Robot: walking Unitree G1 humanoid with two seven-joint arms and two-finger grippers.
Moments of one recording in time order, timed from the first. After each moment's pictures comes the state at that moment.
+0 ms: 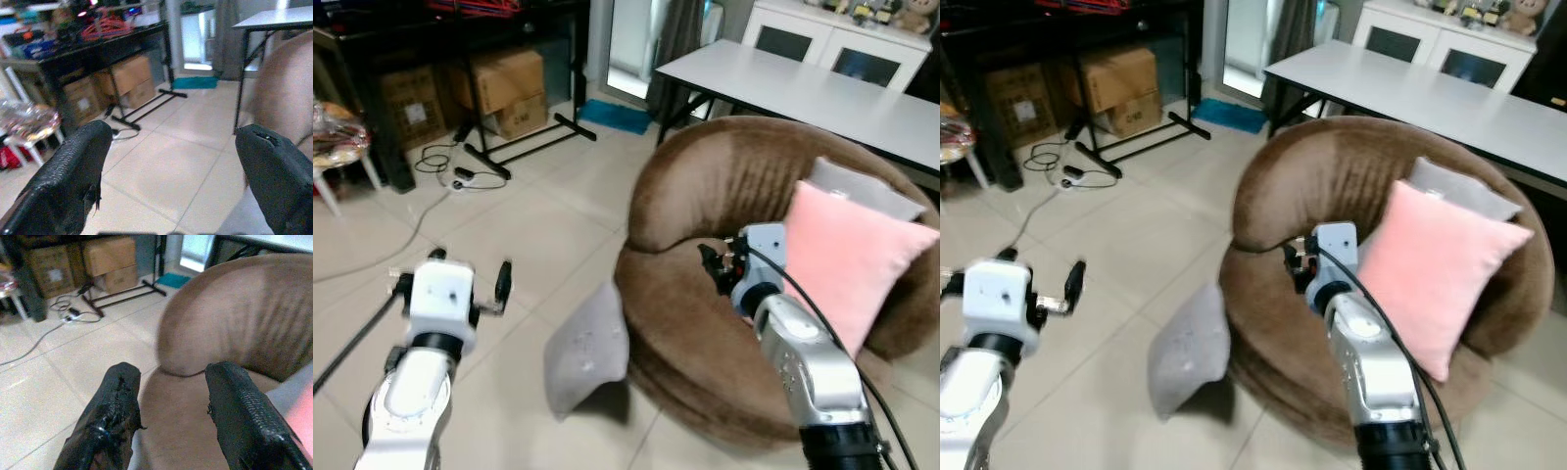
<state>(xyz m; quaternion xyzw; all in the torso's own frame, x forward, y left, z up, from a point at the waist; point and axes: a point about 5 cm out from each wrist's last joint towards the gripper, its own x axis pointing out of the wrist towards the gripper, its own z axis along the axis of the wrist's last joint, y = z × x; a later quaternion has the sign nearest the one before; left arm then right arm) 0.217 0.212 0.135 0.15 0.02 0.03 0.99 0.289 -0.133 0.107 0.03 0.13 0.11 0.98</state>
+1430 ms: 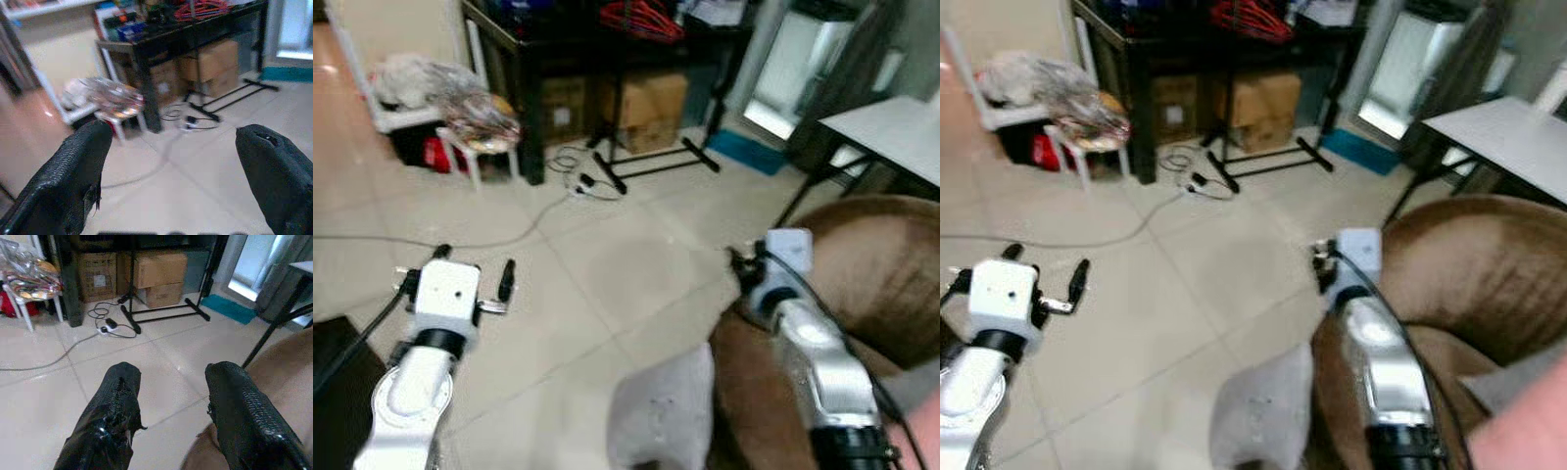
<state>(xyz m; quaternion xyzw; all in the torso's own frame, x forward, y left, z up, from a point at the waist) 0.222 0.216 0.136 0.19 0.01 0.01 0.98 0.289 -0.161 0.102 0.00 0.12 0.02 0.99</state>
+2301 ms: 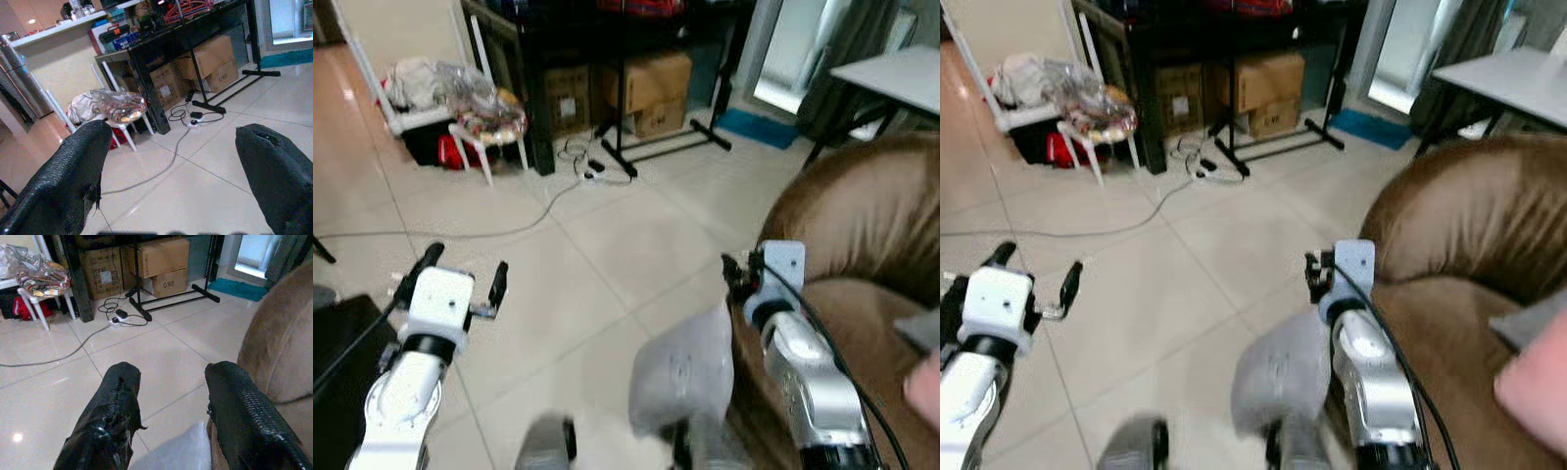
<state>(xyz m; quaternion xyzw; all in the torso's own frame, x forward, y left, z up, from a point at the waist) 0.220 0.224 0.121 0.20 0.00 0.00 0.98 0.278 -0.155 0.092 0.02 0.12 0.01 0.99</state>
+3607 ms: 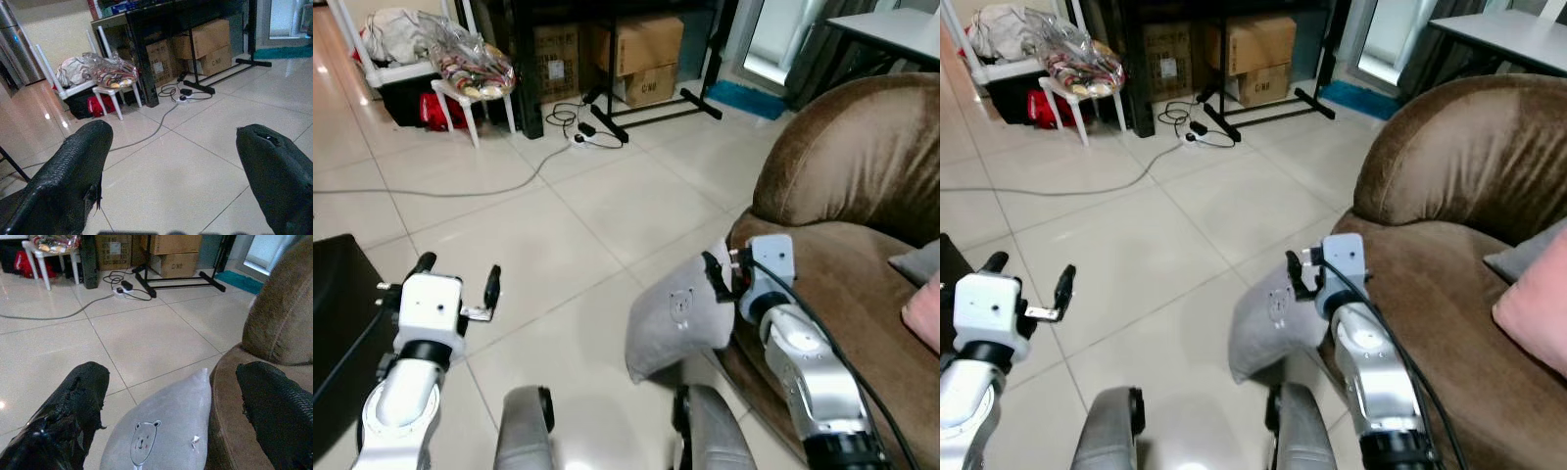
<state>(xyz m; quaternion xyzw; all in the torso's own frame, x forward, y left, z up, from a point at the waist) 0.218 0.224 0.116 0.15 0.00 0.02 0.99 0.285 -0.157 0.094 -0.03 0.12 0.05 0.99</state>
